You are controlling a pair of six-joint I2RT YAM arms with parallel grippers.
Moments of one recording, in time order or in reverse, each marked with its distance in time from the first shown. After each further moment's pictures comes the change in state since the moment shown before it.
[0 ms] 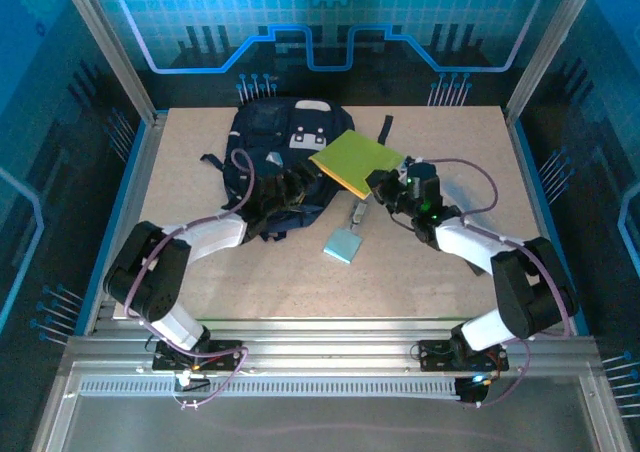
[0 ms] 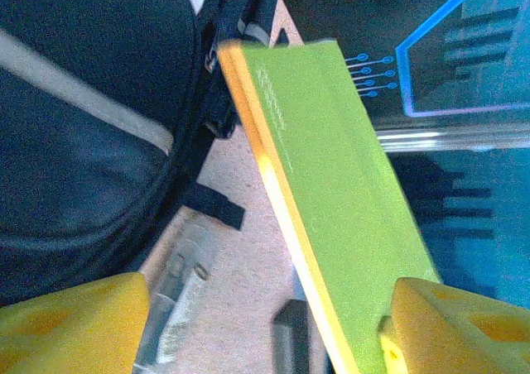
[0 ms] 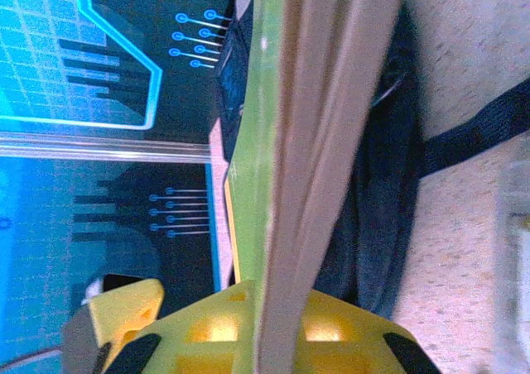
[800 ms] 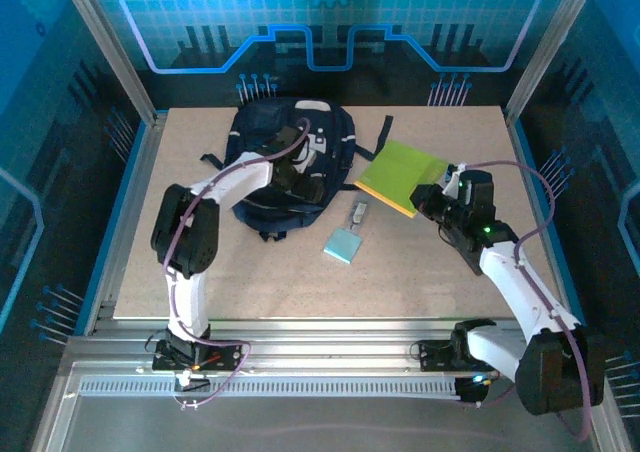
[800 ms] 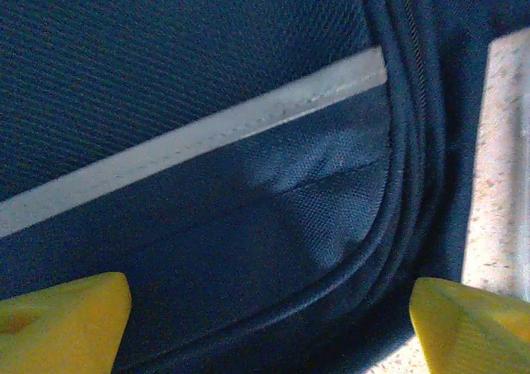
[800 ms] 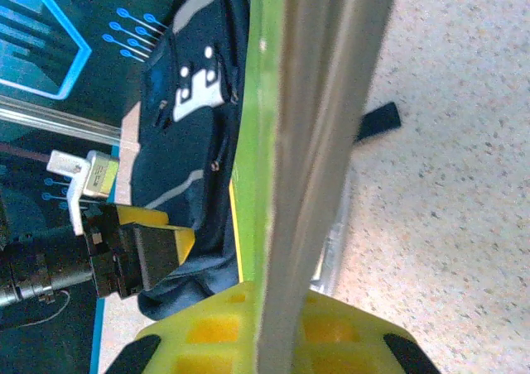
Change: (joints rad) left arm 0.008 0.407 0.707 -1.065 -0.127 1.107; right arm -0.252 -0.406 -0.042 -0.570 -0.112 -0.443
